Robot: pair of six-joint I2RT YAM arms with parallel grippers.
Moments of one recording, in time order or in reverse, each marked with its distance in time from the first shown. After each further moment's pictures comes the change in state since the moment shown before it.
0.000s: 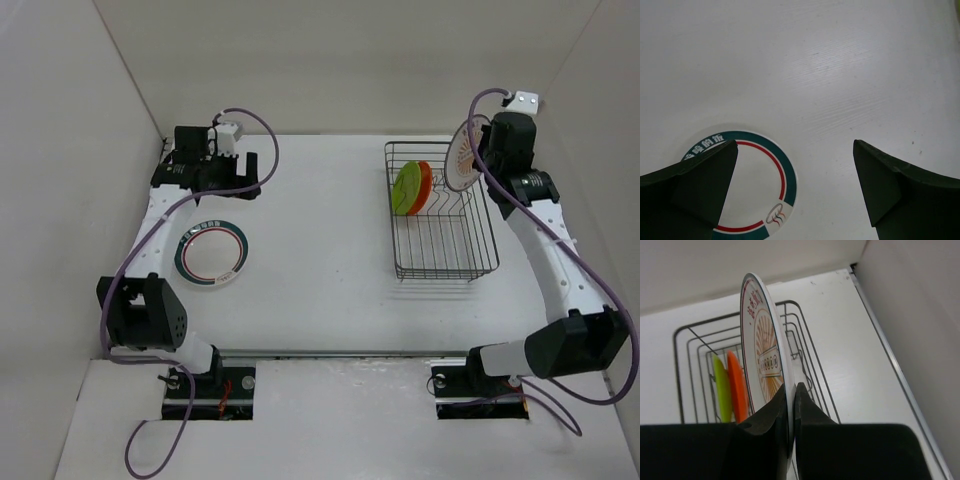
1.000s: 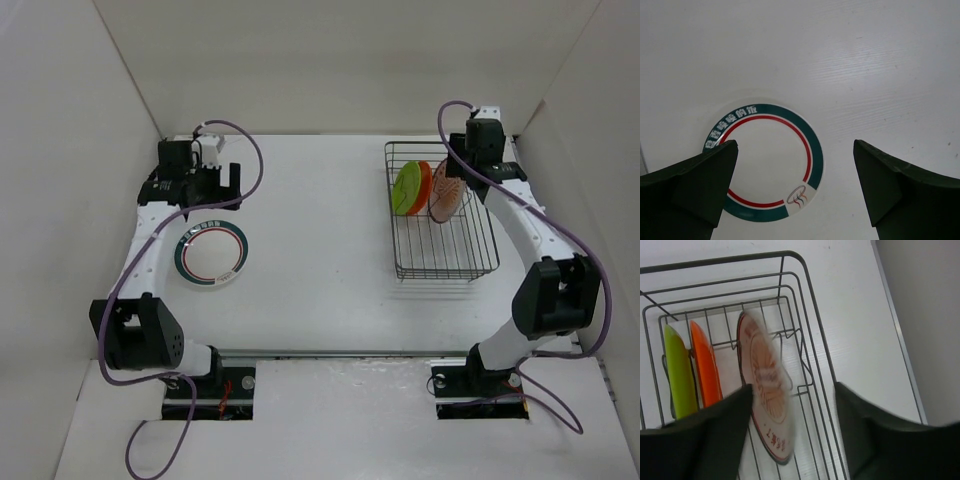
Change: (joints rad) left arm 0.063 -0.121 -0.130 0.031 -0.119 0.022; right arm -0.020 0.242 -0.018 0.016 0.007 -0.086
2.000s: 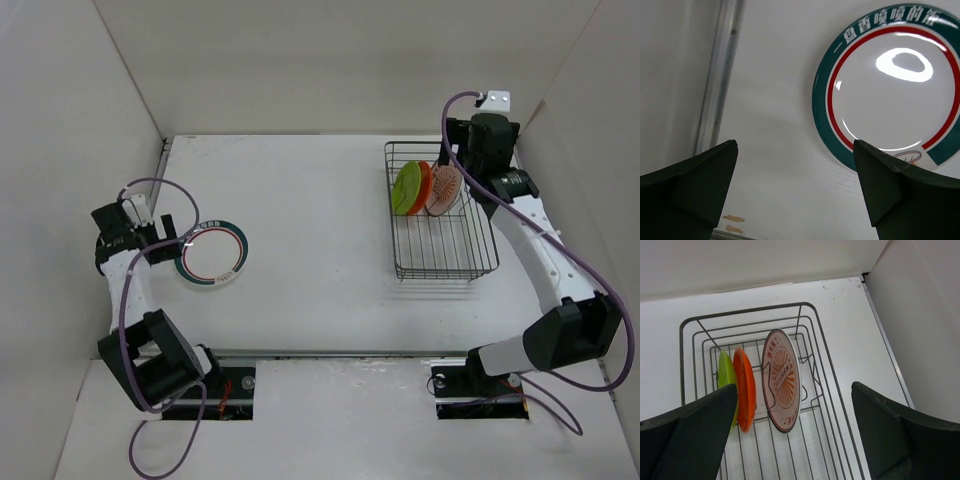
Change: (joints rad) left arm 0.505 -0.212 -0.430 0.102 -0.089 0.089; right arm 0.104 -0.176 -0.002 0.050 0.071 0.008
